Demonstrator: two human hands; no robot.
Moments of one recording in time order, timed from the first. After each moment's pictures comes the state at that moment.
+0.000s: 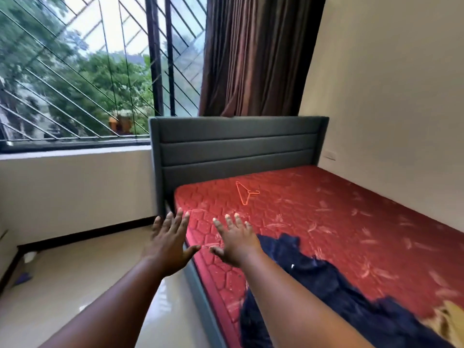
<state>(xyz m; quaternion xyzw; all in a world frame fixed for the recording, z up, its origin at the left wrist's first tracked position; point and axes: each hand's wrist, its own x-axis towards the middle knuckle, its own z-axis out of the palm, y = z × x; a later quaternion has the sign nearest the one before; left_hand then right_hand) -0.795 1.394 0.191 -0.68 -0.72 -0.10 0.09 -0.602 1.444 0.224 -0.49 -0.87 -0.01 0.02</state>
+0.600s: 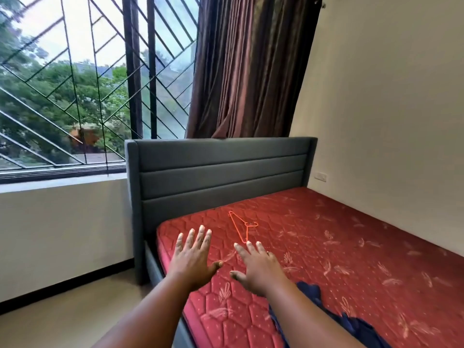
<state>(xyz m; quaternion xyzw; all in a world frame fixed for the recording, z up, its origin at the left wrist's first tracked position) -0.897 1.673 0.190 -0.74 -0.66 -0.14 0.05 -0.704 1.668 0.219 -0.59 -0.81 0.02 0.01</state>
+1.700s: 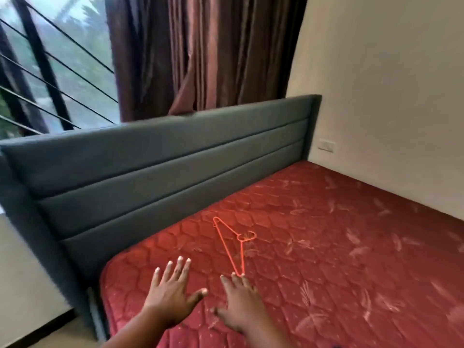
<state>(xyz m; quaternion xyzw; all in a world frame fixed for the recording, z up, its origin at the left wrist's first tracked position) -0.902 2.127 0.089 -0.74 -0.66 -0.03 -0.13 -0.713 2.116 0.083 -0.63 -0.74 0.22 -0.01</state>
